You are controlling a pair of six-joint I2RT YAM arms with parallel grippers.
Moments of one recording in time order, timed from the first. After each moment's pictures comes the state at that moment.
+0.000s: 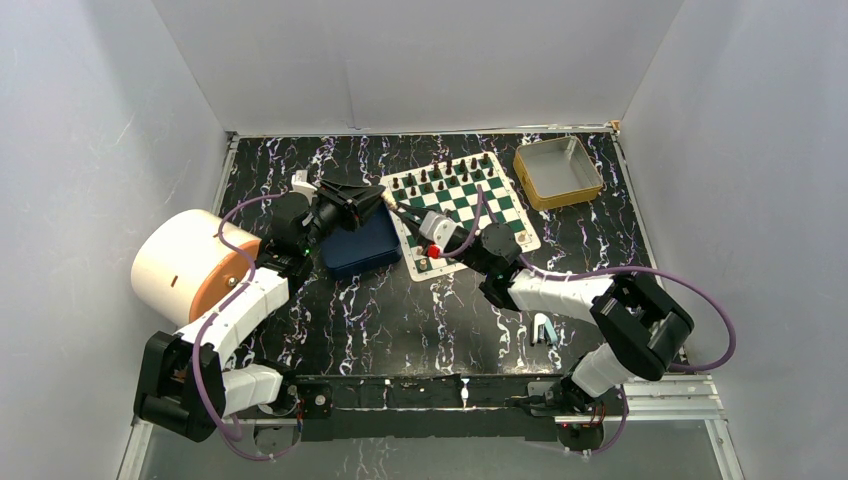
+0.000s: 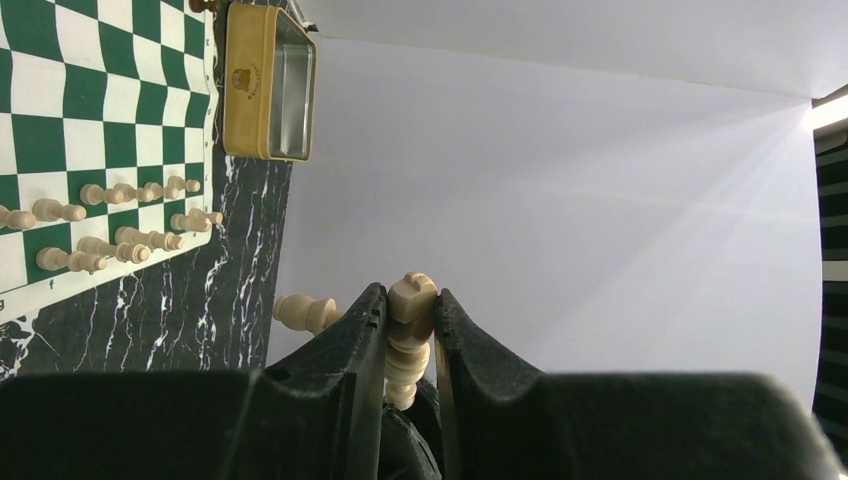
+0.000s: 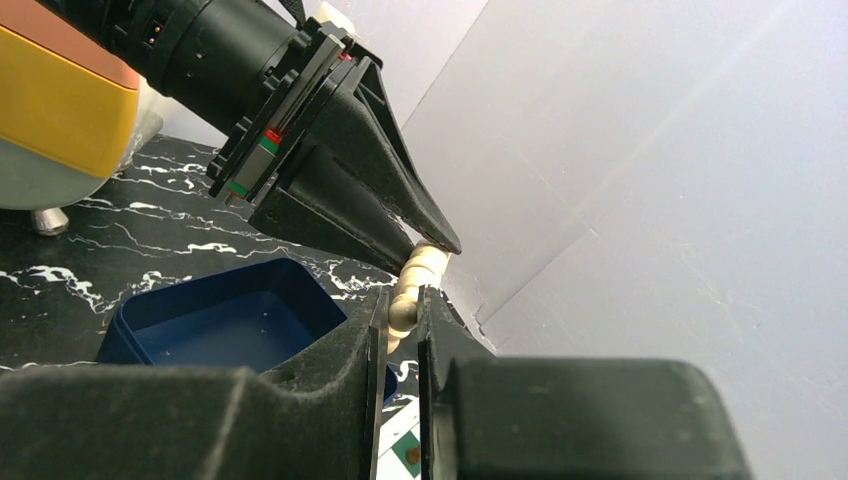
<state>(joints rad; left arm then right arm) -0.35 1.18 0.70 0.38 0.29 -1.58 0.87 1.50 0.72 1.09 -0.29 -0.53</state>
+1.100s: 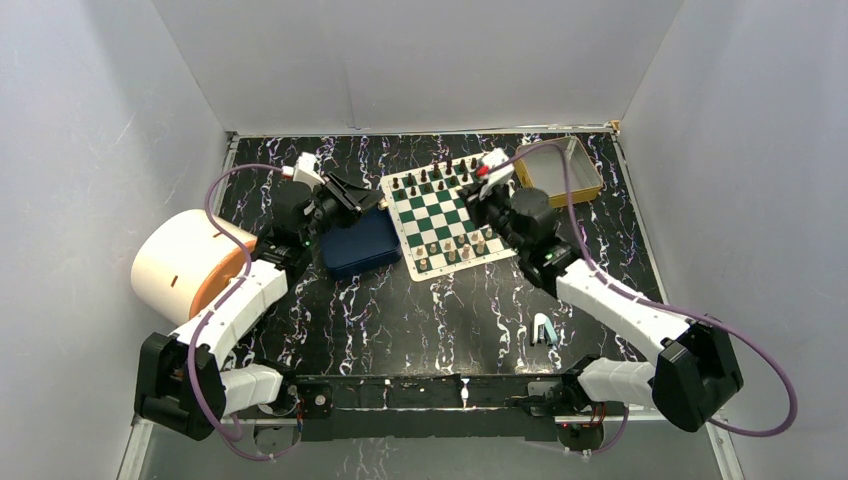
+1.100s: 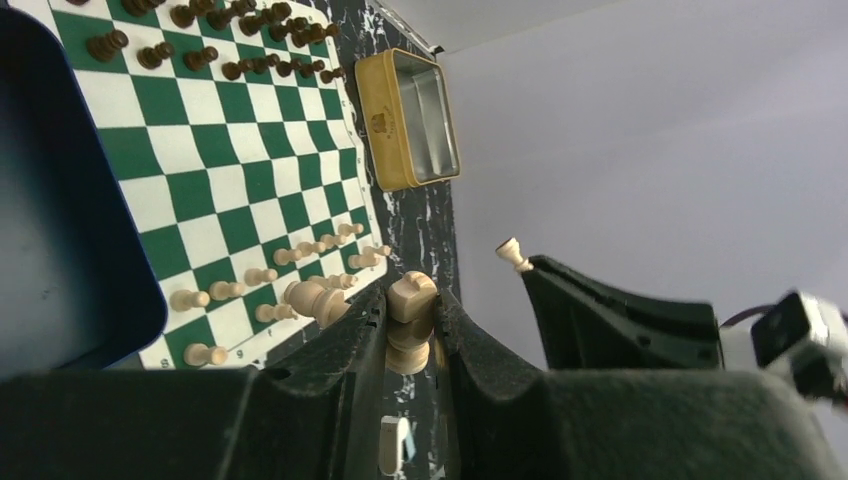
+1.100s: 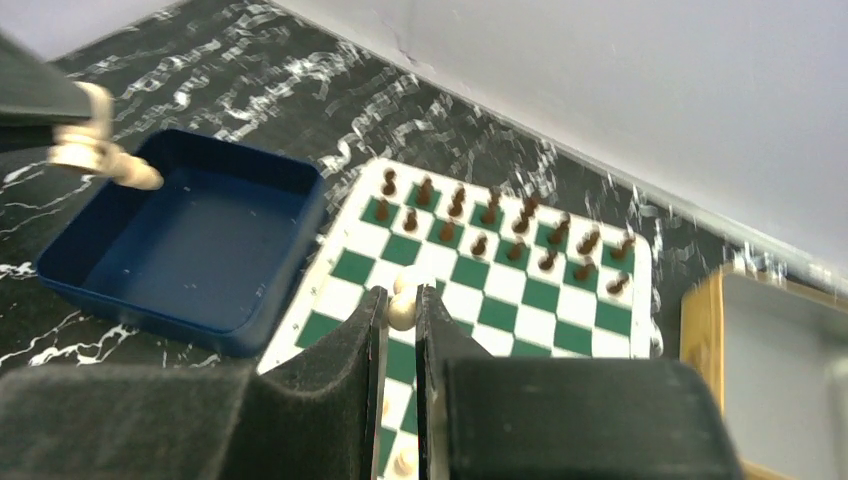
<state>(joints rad) -0.34 1.19 0.79 0.20 0.25 -1.10 0.70 1.21 0.80 0.37 0.04 -0.11</state>
